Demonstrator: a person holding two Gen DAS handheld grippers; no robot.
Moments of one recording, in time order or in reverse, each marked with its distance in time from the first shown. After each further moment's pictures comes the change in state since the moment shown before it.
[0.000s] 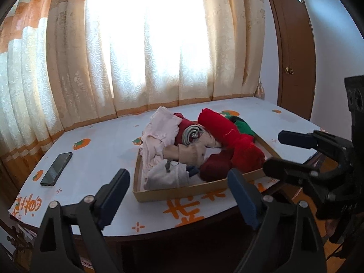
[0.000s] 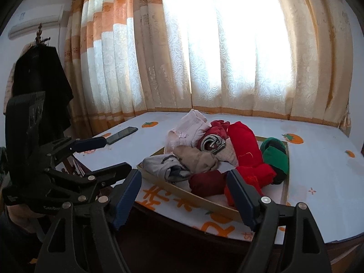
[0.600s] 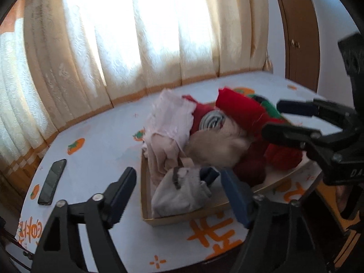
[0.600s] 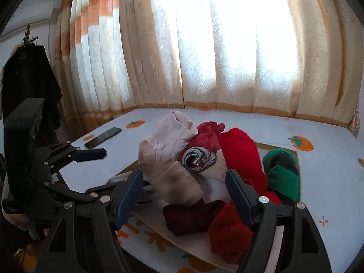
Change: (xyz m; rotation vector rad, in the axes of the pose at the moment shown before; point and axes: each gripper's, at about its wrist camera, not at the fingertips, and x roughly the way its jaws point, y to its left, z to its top) left arm 0.076 0.018 0.022 0.093 0.135 0.020; right arm 0.080 -0.042 0.030 0.028 0.052 0.000
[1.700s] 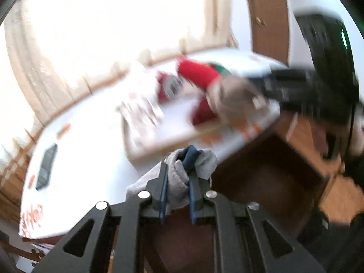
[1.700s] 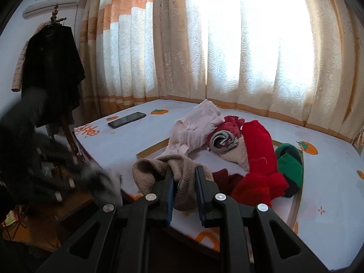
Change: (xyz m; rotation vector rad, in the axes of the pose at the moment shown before) left arm -0.067 -0.019 -0.039 0.115 0.098 -0.134; right arm -0.036 0.033 -0.028 -0.137 0.016 0.075
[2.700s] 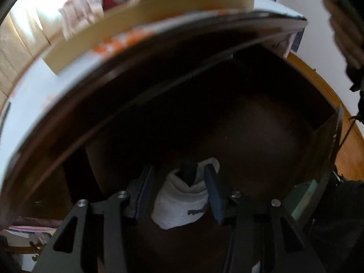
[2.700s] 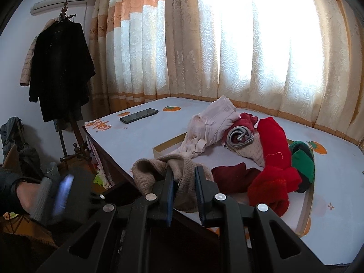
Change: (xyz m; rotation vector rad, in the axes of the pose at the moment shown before) left arm 0.104 -0.030 -0.110 0.091 0.361 -0.151; right arm -0.007 0.024 -0.016 -0.031 0.000 0.054
